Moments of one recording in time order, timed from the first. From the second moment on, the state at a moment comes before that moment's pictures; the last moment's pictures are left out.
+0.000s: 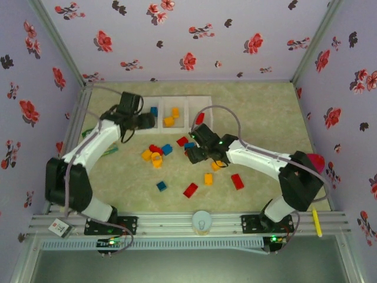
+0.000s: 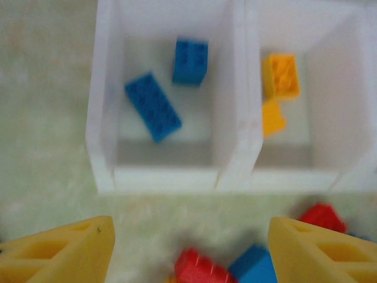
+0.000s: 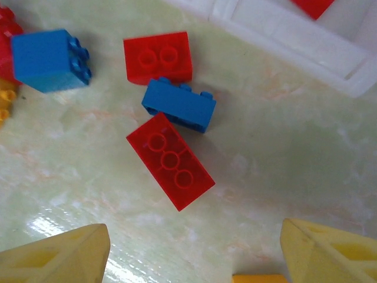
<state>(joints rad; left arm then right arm) -0.36 1.48 1.16 -0.60 -0.07 -0.37 0.85 1.57 1.05 -0.52 0.15 0.26</state>
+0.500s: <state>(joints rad) -0.56 0.99 0.73 -0.59 -0.05 -0.49 0.85 1.76 1.06 -0.40 0.10 0.25</state>
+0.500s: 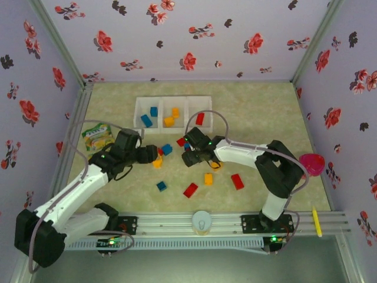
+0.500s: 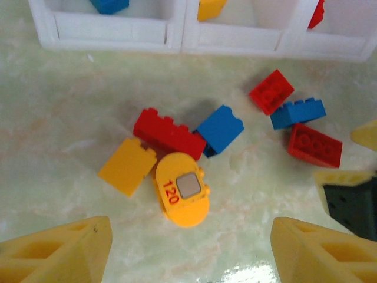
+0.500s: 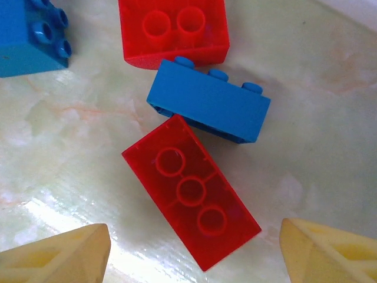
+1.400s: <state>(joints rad) -0.65 1.02 0.78 -0.60 -0.05 -0.49 0.83 1.88 1.14 -0.36 0.12 0.28</state>
